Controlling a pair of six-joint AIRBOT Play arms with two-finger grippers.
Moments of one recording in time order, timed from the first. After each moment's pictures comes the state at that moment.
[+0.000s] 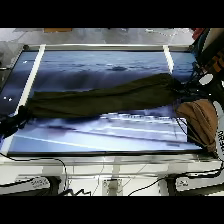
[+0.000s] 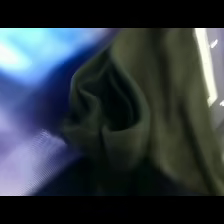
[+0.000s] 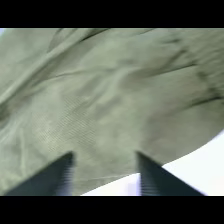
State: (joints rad) left arm 0.66 -1.42 0.78 0.26 -0.44 -0.94; right arm -0.22 -1.56 1.41 -1.14 0.95 1.52
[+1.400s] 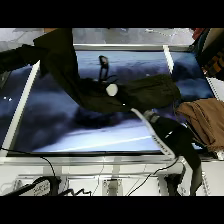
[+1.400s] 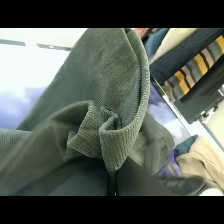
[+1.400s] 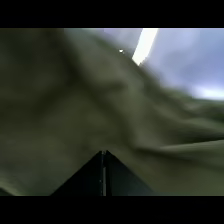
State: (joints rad) left arm 0.28 -1.27 1.53 0.33 -1.17 -0.91; right arm 0.69 -1.99 1.91 -0.88 0.41 1.63
